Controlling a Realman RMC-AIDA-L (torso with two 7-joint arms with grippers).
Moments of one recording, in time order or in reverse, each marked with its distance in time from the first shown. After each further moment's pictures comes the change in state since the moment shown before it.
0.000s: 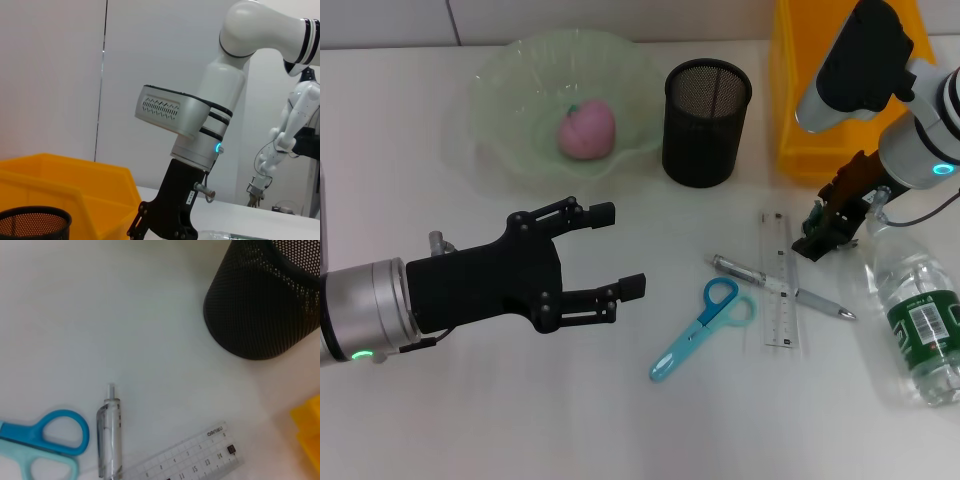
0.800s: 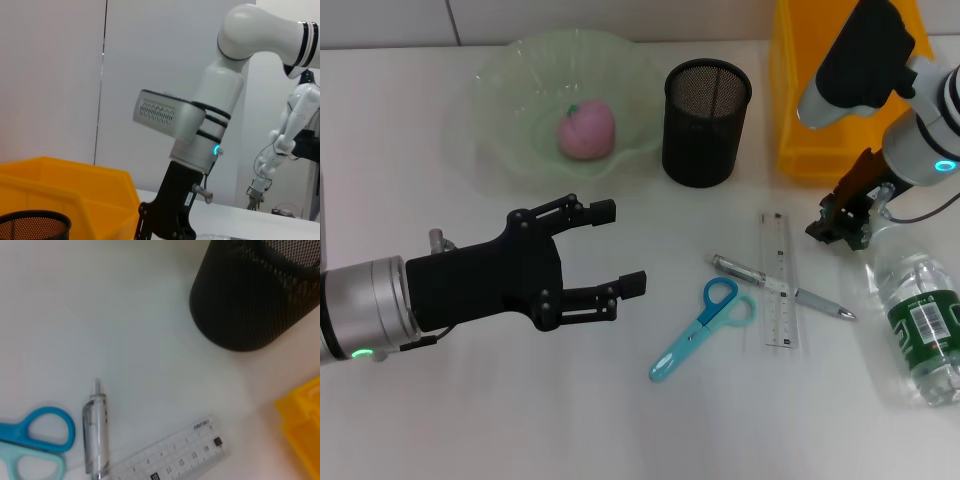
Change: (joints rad) left arm -0.002 0.000 0.000 0.000 -0.006 0.005 0.000; right arm 0.008 0.001 0.005 -0.002 -0.034 -0.006 0.032
